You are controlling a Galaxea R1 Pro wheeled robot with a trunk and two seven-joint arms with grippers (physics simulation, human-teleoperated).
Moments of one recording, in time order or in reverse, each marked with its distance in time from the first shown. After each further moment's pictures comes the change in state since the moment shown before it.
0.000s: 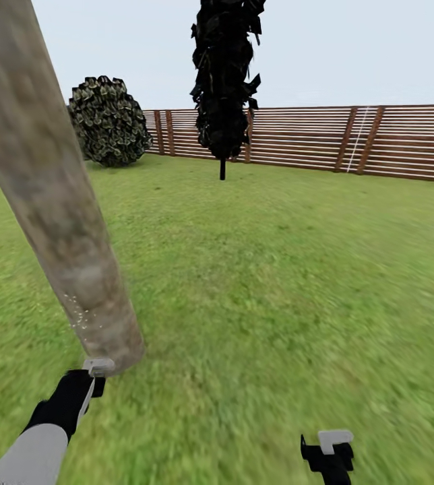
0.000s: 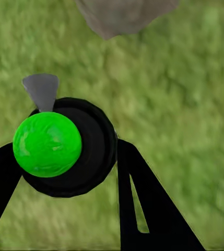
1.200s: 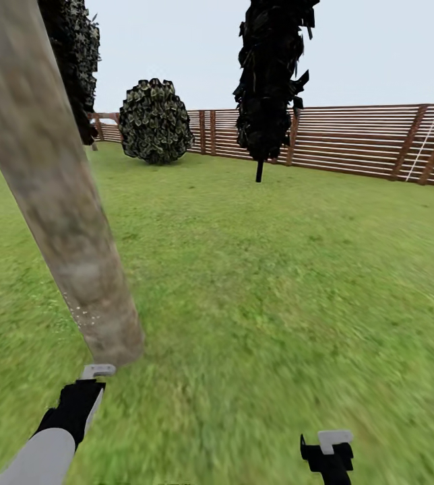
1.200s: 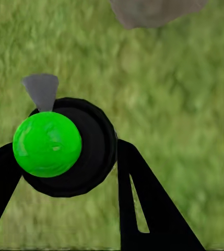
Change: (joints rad) left arm 0.000 -0.024 0.003 0.096 0.017 -0.127 0.197; right arm 0.000 0.001 0.000 0.000 0.000 0.000 0.000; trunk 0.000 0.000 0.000
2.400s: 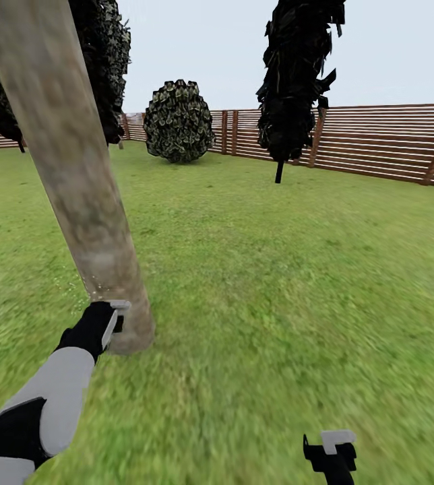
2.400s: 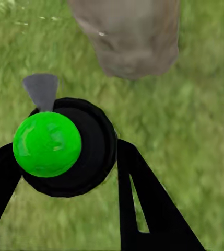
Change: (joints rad) left arm -0.326 -0.023 -0.065 -0.023 0.054 0.269 -0.063; right arm 0.000 -0.010 -0.002 0.000 0.000 0.000 -0.003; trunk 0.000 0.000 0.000
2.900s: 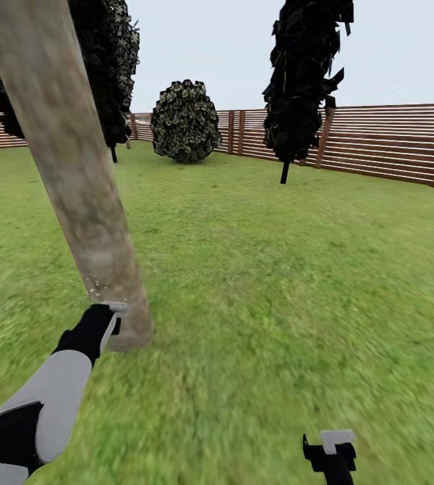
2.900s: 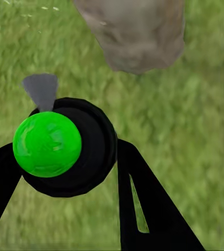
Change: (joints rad) left arm 0.017 0.018 -0.054 0.000 0.007 -0.006 0.004; right arm 0.000 0.002 0.000 -0.001 -0.002 0.000 0.000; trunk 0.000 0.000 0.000
